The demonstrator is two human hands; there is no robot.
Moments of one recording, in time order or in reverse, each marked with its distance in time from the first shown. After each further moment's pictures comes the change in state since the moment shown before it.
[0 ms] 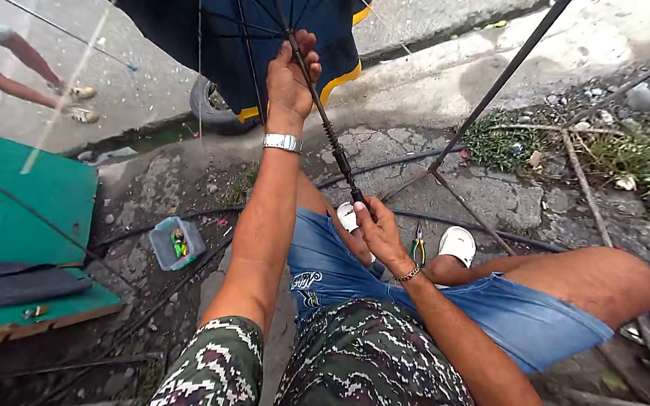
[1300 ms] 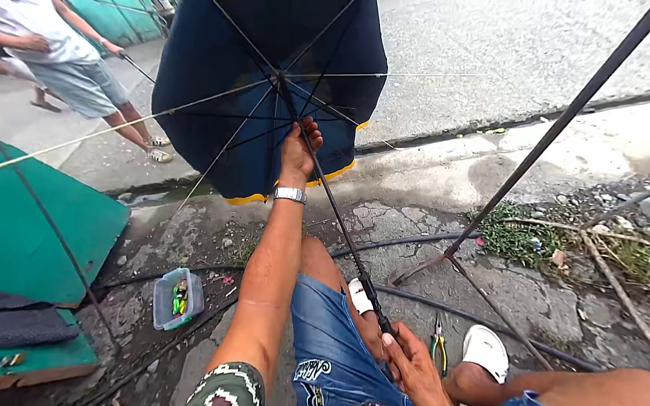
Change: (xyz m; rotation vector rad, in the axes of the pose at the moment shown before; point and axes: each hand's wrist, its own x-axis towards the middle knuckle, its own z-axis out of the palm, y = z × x) left_hand 0.056 0.057 -0.021 0.034 0.130 0.096; right_hand -0.055 0.017 -0.031 0.091 -0.181 0.145
